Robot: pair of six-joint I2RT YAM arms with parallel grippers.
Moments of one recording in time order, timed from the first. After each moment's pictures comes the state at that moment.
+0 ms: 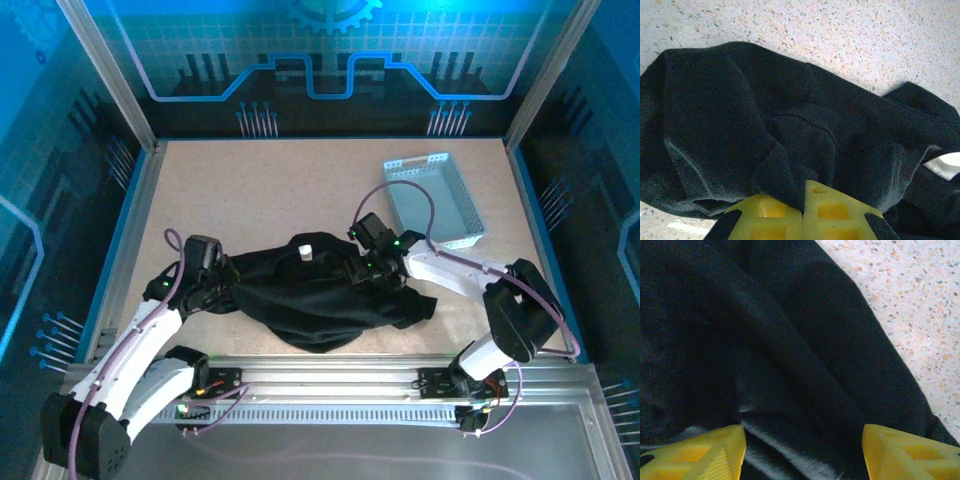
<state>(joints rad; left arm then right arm) -0.22 0.85 0.59 -0.67 -0.03 -0.85 0.67 1.55 0.96 -0.56 0.06 0.29</state>
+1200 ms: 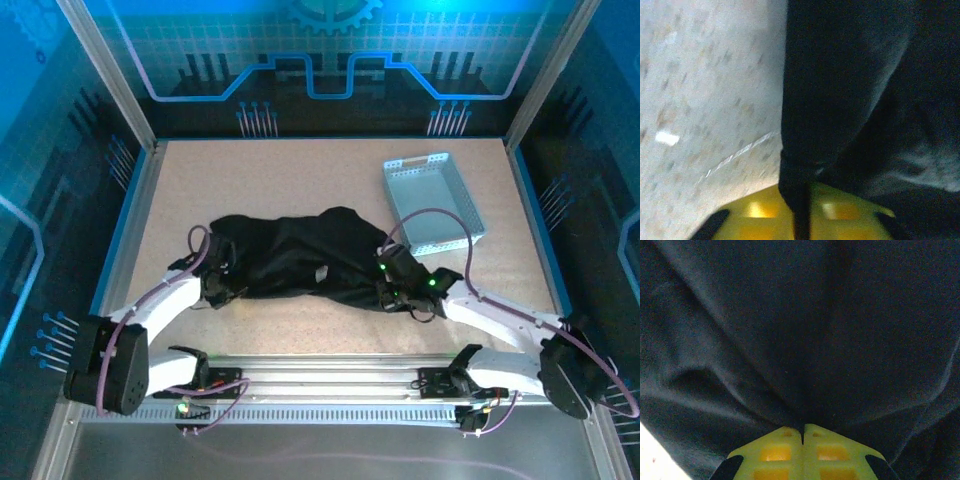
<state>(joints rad) -0.16 1.19 0.56 -0.61 0.10 -0.77 0.73 1.14 0.62 -0.53 0.15 0.38</state>
